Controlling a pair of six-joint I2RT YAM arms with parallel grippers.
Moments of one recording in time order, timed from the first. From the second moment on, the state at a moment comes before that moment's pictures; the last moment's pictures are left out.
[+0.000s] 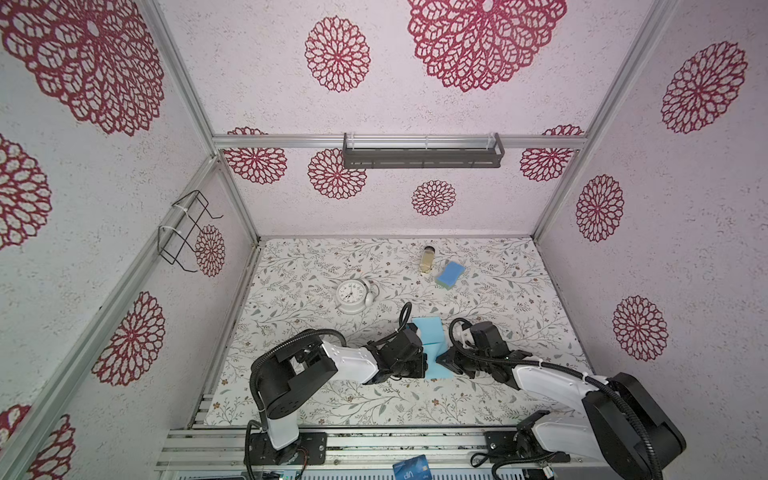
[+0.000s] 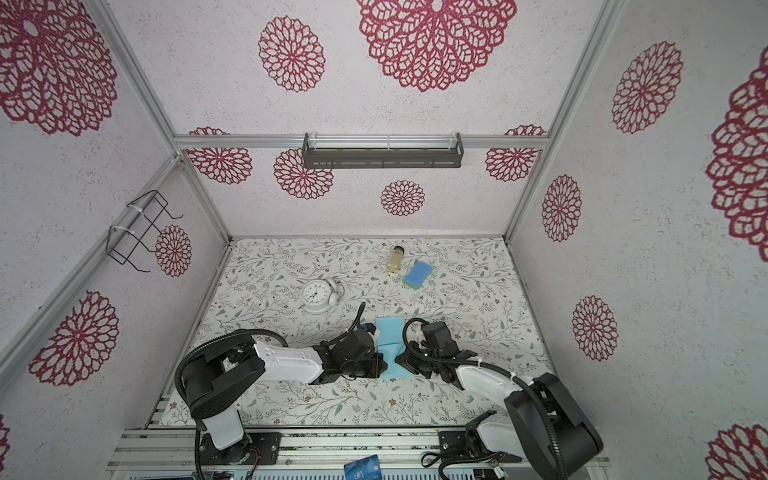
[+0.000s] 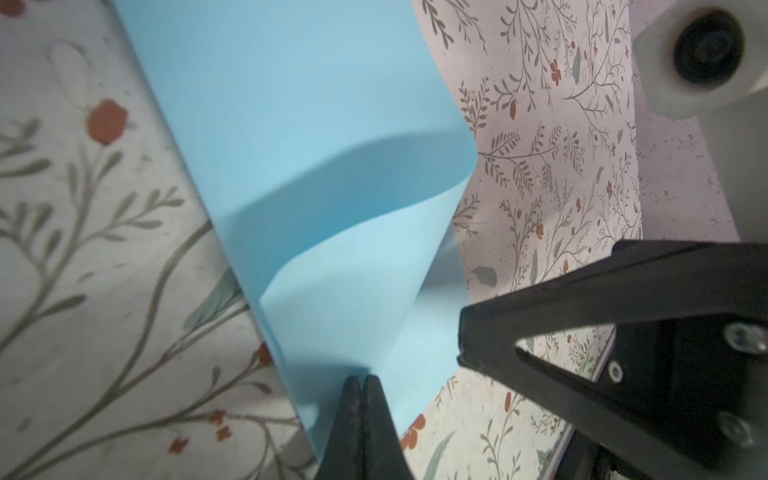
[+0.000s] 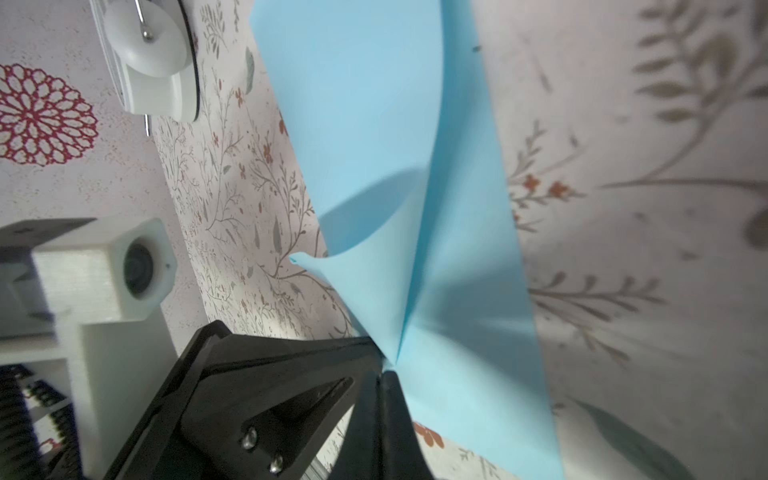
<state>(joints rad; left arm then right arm) -0.99 1.81 0.80 0.19 0.14 -0.88 0.49 1.27 0.39 0.02 -0.46 0.96</state>
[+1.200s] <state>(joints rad) -1.00 1.81 0.80 0.19 0.13 -0.88 0.38 1.47 0.36 0.27 -0.48 0.92</state>
